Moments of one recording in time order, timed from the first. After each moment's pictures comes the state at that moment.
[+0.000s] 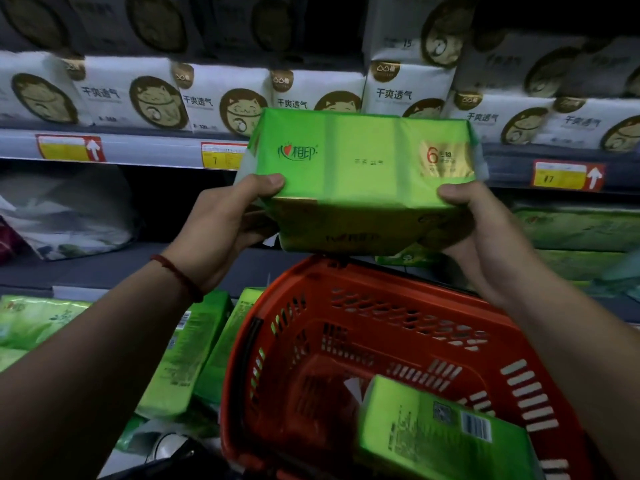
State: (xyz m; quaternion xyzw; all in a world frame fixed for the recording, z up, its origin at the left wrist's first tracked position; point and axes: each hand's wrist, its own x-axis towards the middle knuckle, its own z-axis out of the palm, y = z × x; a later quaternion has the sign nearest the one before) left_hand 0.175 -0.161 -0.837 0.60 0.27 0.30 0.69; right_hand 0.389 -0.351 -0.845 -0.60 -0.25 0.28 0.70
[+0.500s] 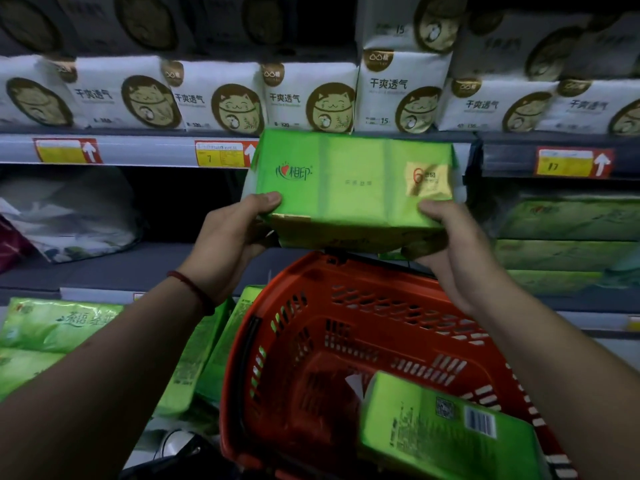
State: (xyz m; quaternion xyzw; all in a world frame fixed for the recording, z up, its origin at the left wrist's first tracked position) left_hand 0.188 -0.162 -0.867 0.55 0.30 0.32 0.71; right_hand 0.385 -0.342 -0.878 -0.61 -0.20 0.29 0.71
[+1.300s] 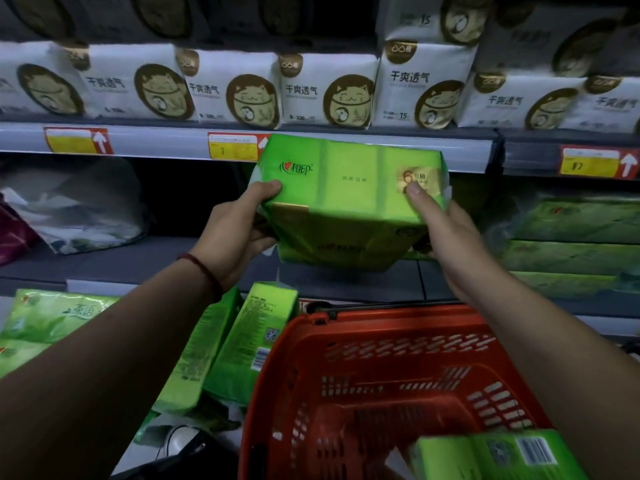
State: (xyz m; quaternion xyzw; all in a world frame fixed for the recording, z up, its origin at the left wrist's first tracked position) left_hand 0.189 -0.132 -0.881 0.55 0.37 0.30 0.69; right_hand 0.378 -0.315 -0.881 -0.69 -0.26 0.25 0.62
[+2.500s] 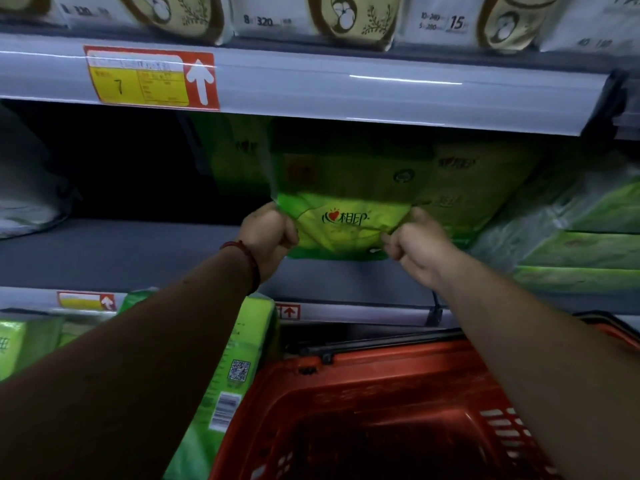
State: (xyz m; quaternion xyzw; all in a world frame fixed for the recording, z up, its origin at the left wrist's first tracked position) left_hand 0.308 -0.049 -1.042 0.46 0.41 0.18 0.77; right_hand 0.472 -0.212 -1.036 -0.74 -0.05 0.36 0.57
